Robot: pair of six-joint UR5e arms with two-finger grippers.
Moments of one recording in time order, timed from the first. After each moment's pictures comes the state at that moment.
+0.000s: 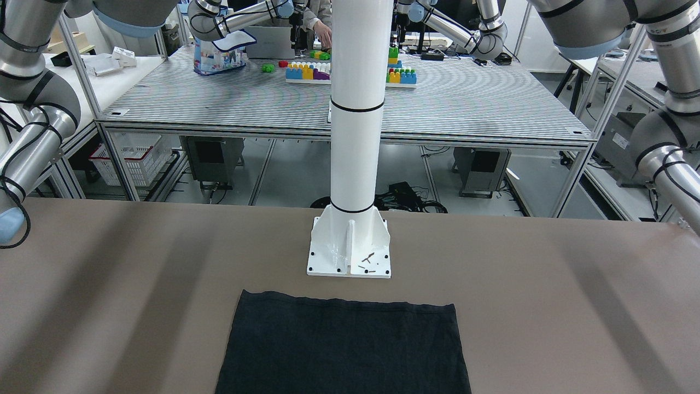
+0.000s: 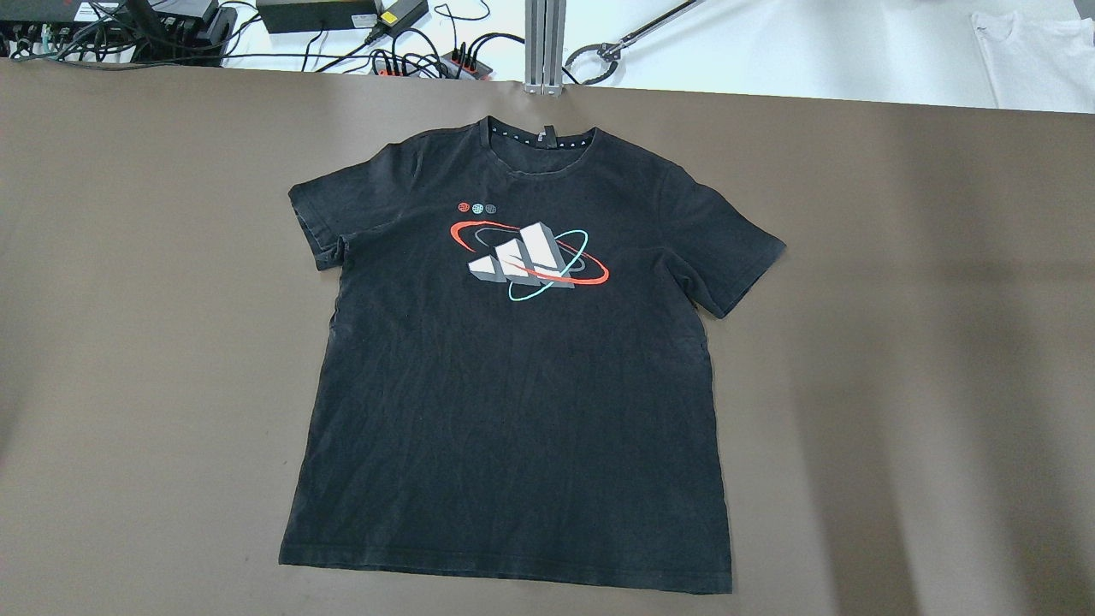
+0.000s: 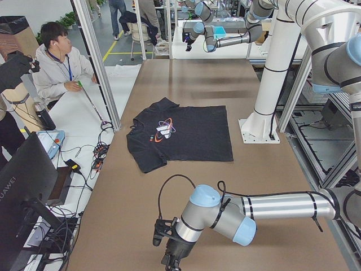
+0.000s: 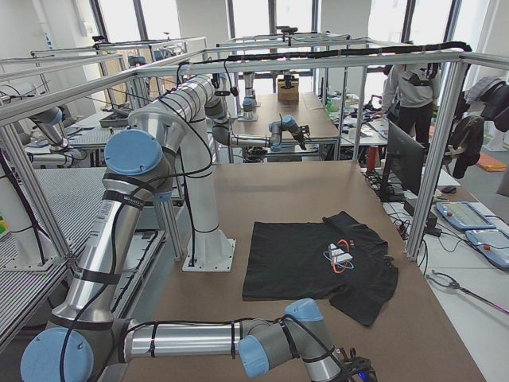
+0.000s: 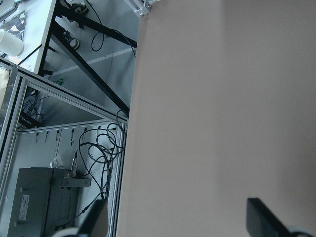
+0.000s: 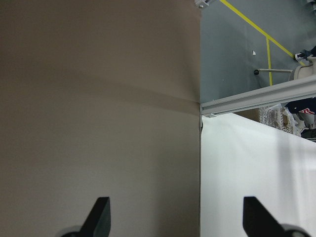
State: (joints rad) left arm -1.54 -1.48 -1.59 -2.13 -1.75 -0.25; right arm 1.42 -1.75 1.78 -1.19 1.61 0.17
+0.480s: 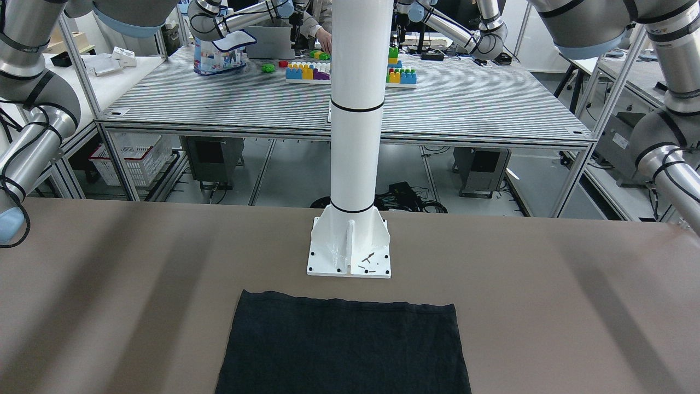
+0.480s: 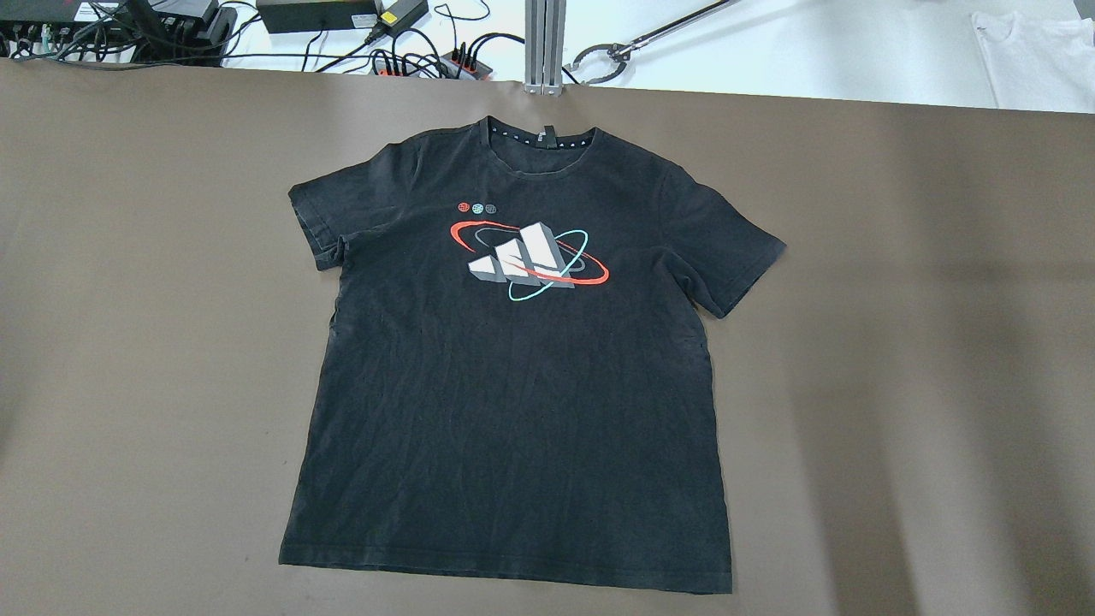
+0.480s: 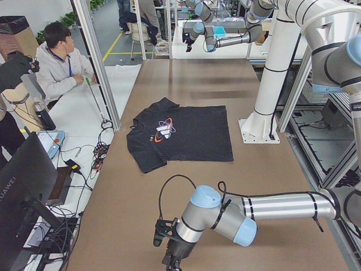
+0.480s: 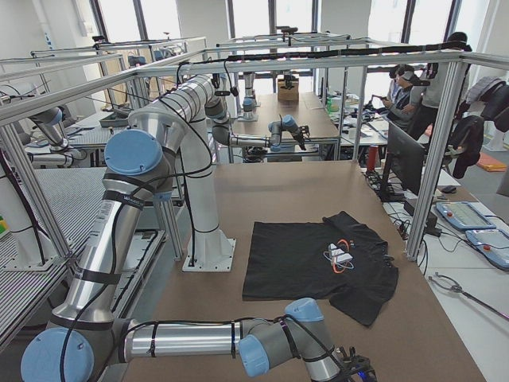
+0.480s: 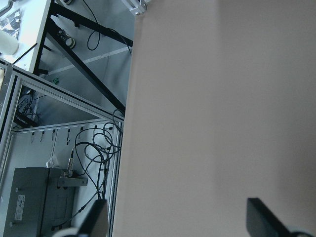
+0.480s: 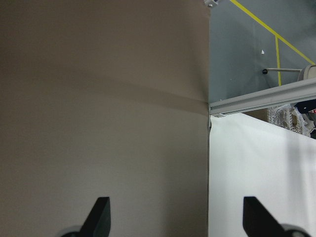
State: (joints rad) left arm -1.54 -1.48 -1.58 -2.14 -1.76 -0.25; right arm 1.42 -1.75 1.78 -1.19 1.65 0.17
